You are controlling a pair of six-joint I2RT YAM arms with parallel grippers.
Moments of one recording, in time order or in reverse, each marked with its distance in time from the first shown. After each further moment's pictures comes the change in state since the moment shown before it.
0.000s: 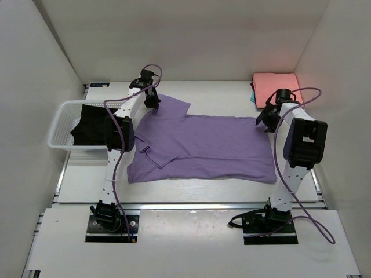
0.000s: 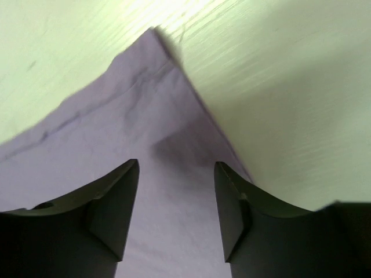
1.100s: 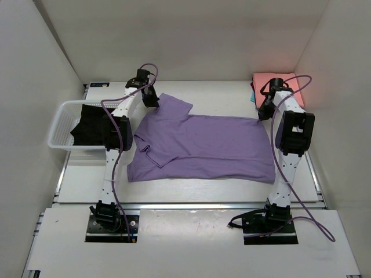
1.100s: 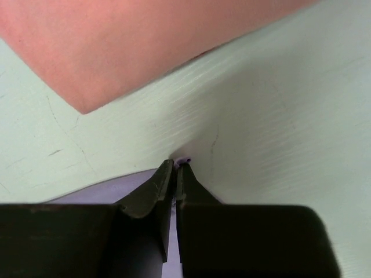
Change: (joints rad) left arm 0.032 0.000 -0.001 0.027 0.131 -0.036; right arm 0.039 0.311 0.459 -0.203 0.120 -0.035
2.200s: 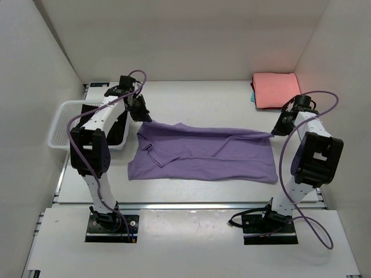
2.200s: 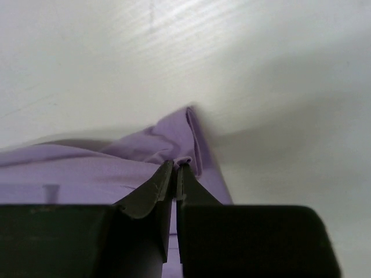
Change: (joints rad) left arm 0.024 -0.716 -0.795 0.007 0.131 0.021; right arm -0.146 -0.536 -0.612 0.172 -0.229 -0.231
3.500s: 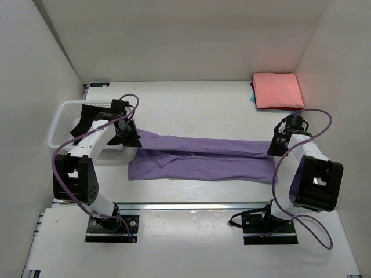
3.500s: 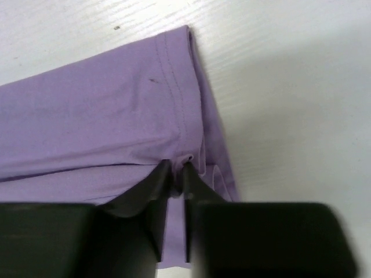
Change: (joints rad) left arm 0.018 -0.395 -0.515 -0.014 -0.081 0.022; right arm 0.020 -0.315 -0.443 0.094 0.079 -0.056
